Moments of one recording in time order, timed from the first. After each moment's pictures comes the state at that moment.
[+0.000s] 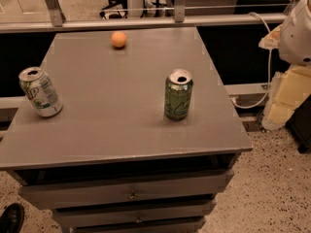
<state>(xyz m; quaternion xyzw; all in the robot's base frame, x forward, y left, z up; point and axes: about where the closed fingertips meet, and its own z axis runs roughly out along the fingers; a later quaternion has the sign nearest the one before) 0.438 -0.217 0.976 -0.60 0.78 -0.03 0.16</state>
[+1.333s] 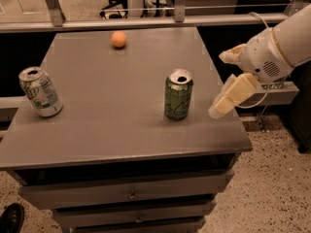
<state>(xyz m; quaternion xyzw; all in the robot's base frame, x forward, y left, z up) 0.506 -0.152 0.922 -0.55 0.76 0.16 0.31</state>
